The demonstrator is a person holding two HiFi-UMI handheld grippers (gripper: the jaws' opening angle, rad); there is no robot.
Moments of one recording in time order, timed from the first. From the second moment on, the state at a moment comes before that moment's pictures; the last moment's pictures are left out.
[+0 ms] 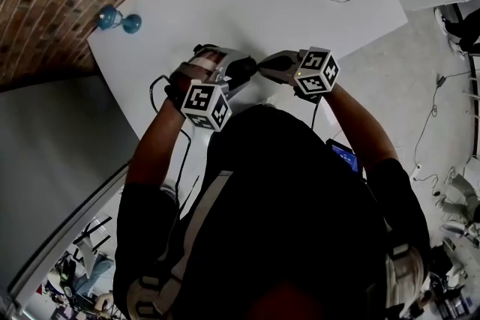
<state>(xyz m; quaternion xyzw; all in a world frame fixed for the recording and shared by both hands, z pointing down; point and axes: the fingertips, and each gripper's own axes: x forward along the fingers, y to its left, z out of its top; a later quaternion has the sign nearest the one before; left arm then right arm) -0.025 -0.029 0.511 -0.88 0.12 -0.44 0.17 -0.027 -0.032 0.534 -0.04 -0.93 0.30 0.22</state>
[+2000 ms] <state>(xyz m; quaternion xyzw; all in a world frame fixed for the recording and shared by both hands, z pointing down) -0.058 -0.064 0.602 -0.85 0.22 -0.47 -0.04 0.025 -0.058 0.517 0.15 -0.94 0.25 0.19</state>
